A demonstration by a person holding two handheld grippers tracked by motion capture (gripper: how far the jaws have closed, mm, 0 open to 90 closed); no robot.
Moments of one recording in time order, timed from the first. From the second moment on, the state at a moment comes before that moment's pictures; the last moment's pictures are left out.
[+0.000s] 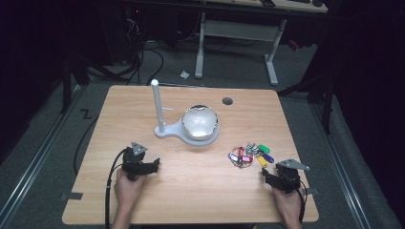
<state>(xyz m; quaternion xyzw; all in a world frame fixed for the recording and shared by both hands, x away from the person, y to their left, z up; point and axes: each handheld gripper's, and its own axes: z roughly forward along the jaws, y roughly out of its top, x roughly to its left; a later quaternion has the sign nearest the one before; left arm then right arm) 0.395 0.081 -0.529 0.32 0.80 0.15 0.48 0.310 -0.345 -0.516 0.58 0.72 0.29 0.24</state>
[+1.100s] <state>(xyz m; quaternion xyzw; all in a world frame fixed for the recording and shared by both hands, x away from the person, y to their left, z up) 0.396 0.080 -0.528 0.32 0.81 0.15 0.48 0.321 -0.332 -0.497 0.56 0.73 0.33 0.22</state>
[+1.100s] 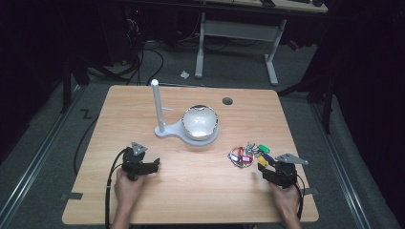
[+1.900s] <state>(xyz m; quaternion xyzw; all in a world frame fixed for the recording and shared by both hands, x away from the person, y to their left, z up) 0.396 0.080 -0.528 0.32 0.81 0.15 0.48 0.364 -0.316 -0.487 0.55 0.74 0.33 0.20</state>
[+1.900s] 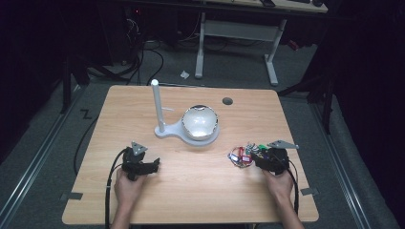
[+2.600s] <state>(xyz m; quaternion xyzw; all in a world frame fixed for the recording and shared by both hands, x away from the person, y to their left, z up) 0.396 0.080 -0.528 0.32 0.81 0.15 0.48 0.402 -0.316 -0.498 0.56 0.75 0.30 0.18</state>
